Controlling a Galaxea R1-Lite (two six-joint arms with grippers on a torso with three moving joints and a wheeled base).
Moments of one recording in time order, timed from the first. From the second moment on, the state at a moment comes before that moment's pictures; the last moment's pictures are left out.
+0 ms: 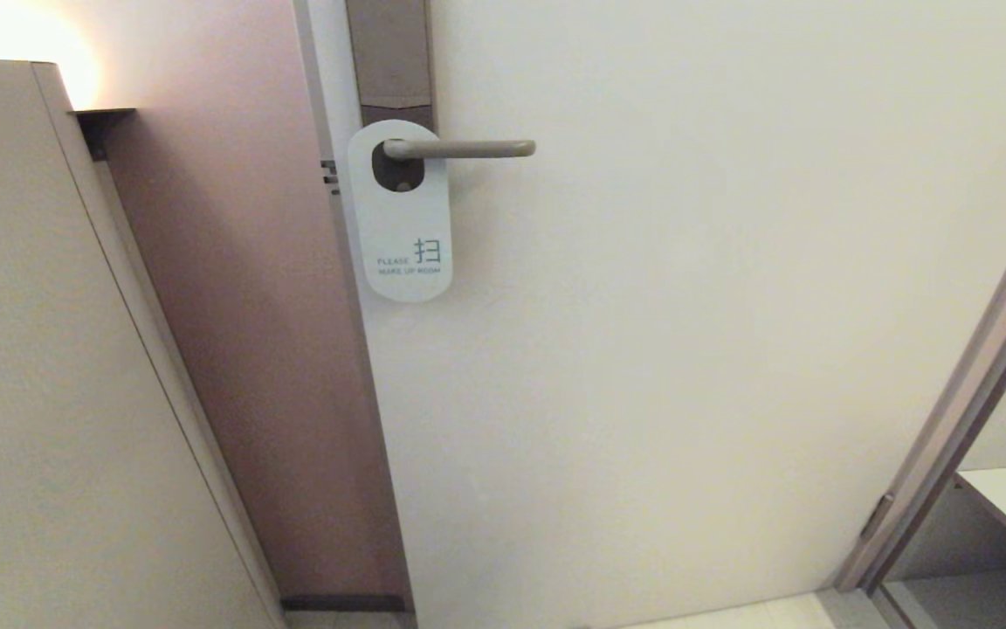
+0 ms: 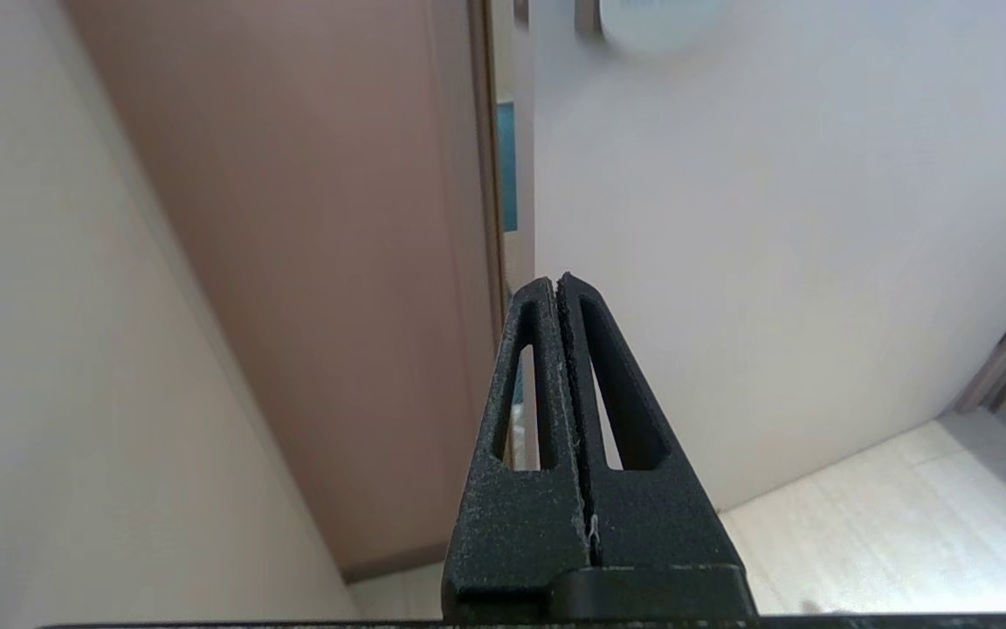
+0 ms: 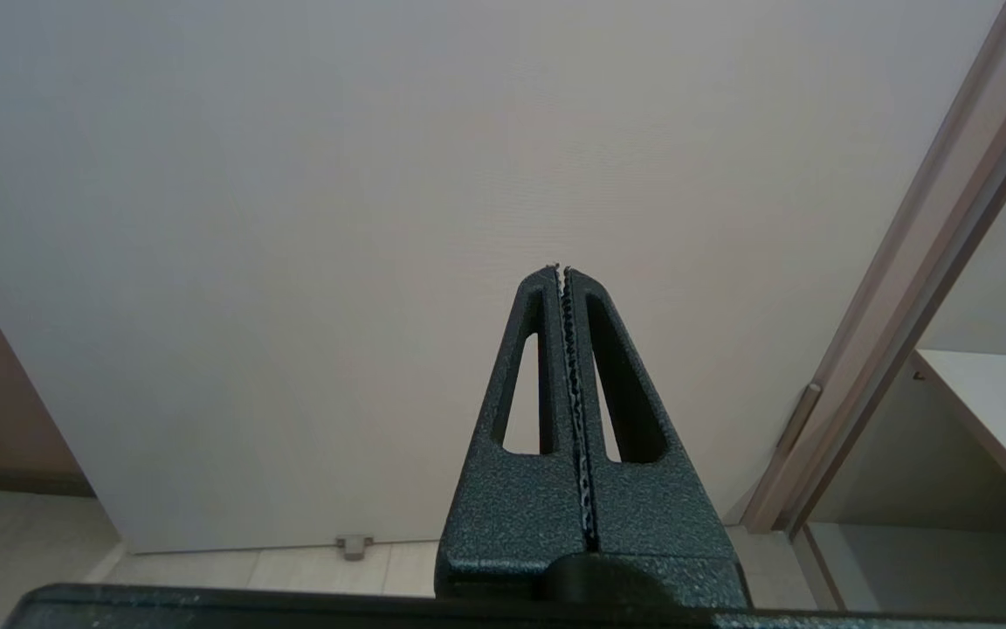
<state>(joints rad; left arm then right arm) -0.08 0.60 -0.50 -0.01 -0.16 0.02 0.00 0.00 0.00 0.00 0.00 -0.03</state>
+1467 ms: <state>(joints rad) -0.09 1.54 -1.10 -0.18 -0.55 -0.02 0.00 0.00 0.00 0.00 0.00 -0.03</state>
